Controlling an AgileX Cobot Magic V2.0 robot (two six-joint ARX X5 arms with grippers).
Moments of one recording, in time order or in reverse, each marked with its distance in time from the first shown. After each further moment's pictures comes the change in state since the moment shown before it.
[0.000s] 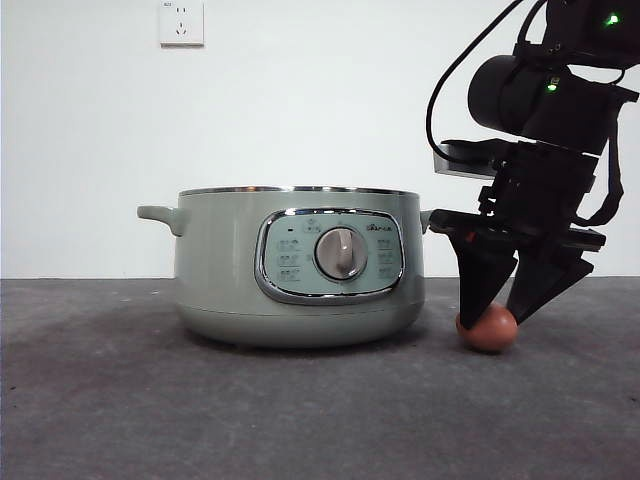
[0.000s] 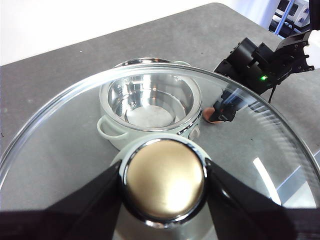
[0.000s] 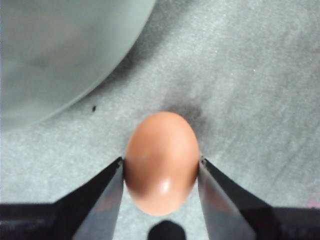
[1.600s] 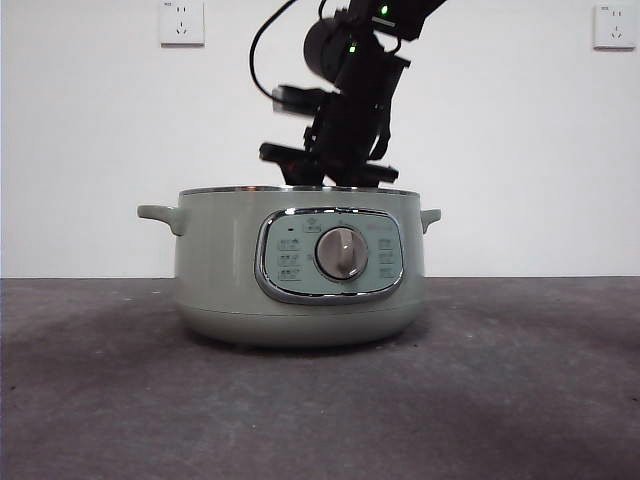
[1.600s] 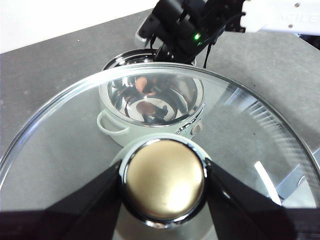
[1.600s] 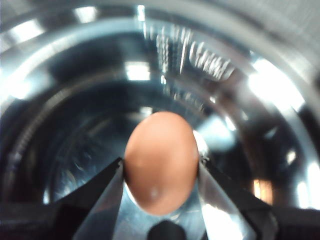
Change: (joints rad) left arm 0.000 0.037 0.000 0.000 0.000 0.011; right arm 0.198 0.507 0.976 -0.343 0.011 -0.062
